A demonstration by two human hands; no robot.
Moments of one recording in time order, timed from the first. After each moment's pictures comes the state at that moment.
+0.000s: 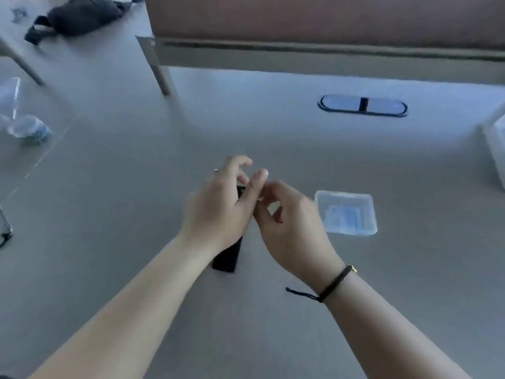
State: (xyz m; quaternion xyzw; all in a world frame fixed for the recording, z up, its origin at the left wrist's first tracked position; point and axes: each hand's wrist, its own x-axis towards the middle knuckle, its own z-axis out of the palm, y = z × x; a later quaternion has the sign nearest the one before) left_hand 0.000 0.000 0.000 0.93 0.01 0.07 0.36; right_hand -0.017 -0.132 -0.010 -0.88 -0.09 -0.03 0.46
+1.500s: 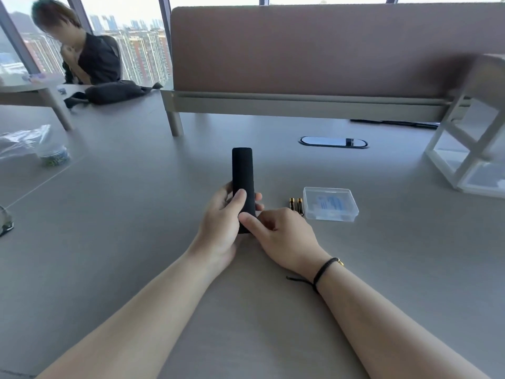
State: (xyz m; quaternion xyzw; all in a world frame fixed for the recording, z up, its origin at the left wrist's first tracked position) left_hand -0.051 -0.010 -0.046 0.58 0.02 0.02 0.82; right_hand -0.055 -0.136 -0.053 -0.93 -0.11 -0.04 0.36
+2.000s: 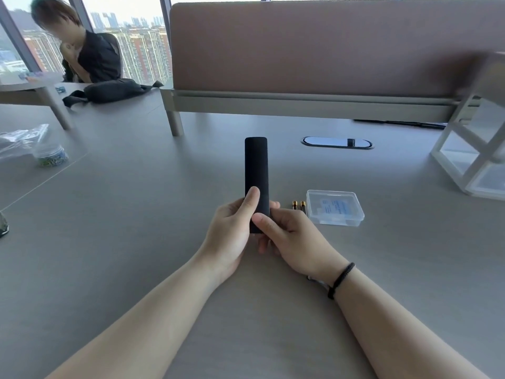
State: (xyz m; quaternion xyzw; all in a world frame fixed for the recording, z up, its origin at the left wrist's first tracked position) left_hand -0.056 -0.016 -0.044 0.61 -0.04 -0.02 0.79; right_hand -0.054 -0.150 -0.048 -0.82 -0.19 0.03 0.54
